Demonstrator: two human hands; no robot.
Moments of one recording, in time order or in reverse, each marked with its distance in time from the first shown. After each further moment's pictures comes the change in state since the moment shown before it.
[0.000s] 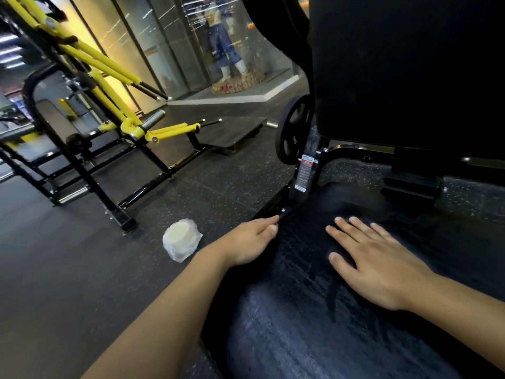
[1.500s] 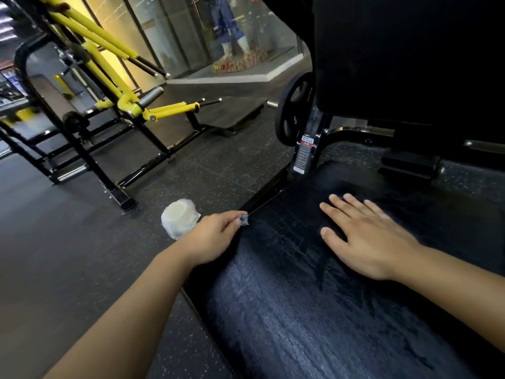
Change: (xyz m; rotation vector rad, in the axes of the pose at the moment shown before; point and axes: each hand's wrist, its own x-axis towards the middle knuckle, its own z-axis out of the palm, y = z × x) left_hand -0.049 -0.047 0.000 0.069 0.162 -0.083; right_hand 0.003 -0.002 0.002 0.018 0.015 -0.015
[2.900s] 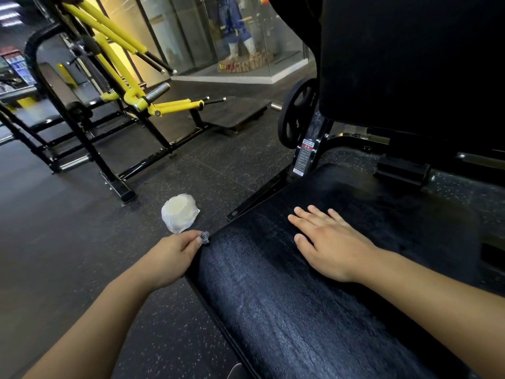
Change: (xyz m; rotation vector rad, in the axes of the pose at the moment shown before) left_hand -0.089 -0.033 -0.019 -0.014 0.039 -0.208; right_hand -0.002 -0.039 0.011 0.047 -0.049 -0.180
